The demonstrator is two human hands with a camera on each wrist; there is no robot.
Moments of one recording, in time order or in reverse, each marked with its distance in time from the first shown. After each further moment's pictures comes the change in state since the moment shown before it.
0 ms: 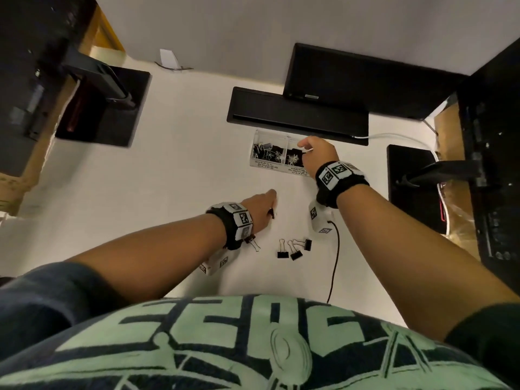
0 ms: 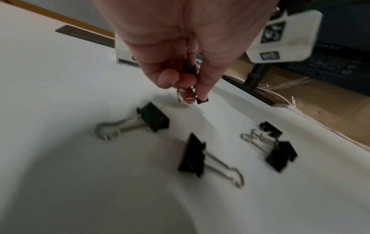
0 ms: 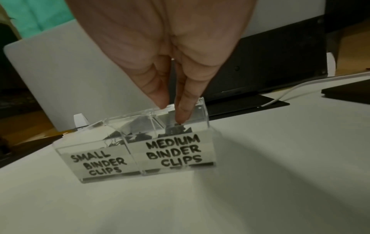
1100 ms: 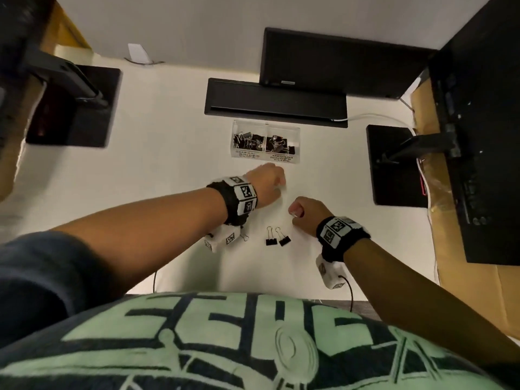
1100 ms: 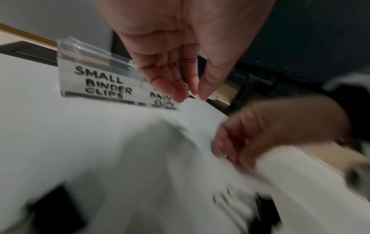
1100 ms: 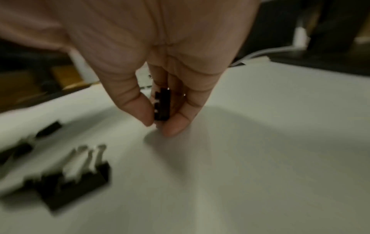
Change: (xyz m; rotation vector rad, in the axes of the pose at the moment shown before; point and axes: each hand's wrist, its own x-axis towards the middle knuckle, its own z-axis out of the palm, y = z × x) left_hand 0.014 0.048 -0.023 0.007 0.073 0.133; right_hand -0.110 0.088 0.034 -0.088 -0.352 0.066
